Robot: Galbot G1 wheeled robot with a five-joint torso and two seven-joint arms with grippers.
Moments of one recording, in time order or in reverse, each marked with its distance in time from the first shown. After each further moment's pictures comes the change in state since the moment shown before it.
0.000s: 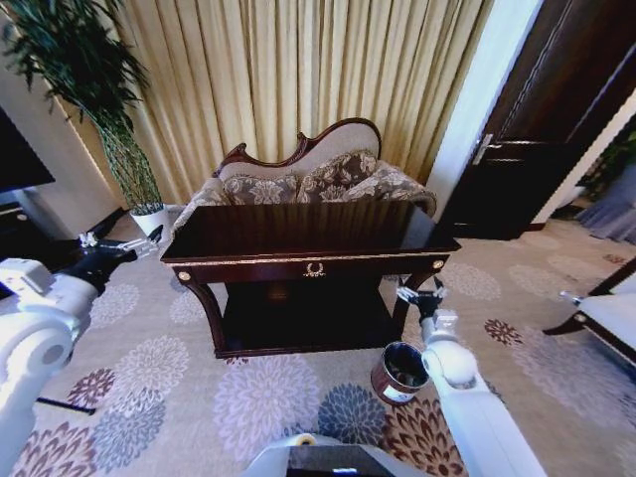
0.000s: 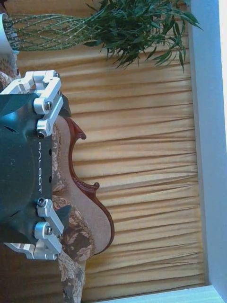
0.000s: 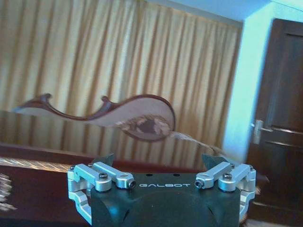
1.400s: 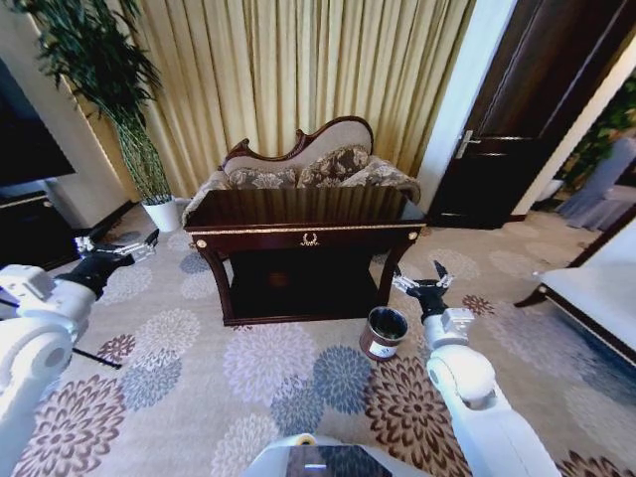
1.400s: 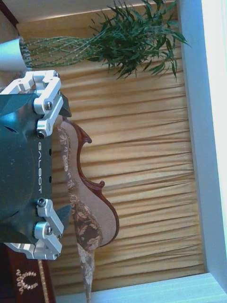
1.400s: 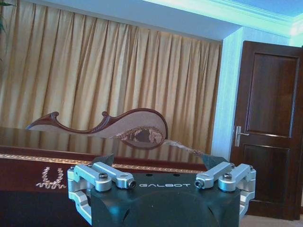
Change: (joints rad) left arm 0.017 -0.002 0.011 0.030 0.054 -0.033 0.017; right arm -0.044 -0.004 0.000 0.115 0.048 -0.008 0.073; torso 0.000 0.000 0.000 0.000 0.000
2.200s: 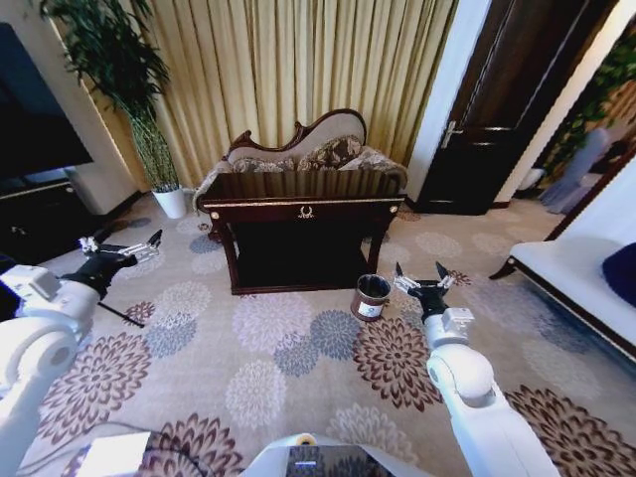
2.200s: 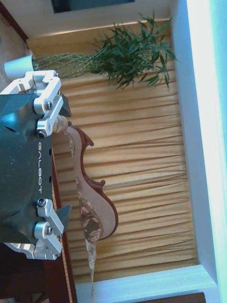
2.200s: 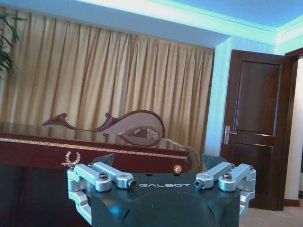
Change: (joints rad) left arm 0.002 -0.012 0.009 0.009 0.008 -0.021 0.002; right arm 0.010 0.004 -0.004 -0.036 -0.016 0.045 -0.009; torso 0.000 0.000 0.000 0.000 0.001
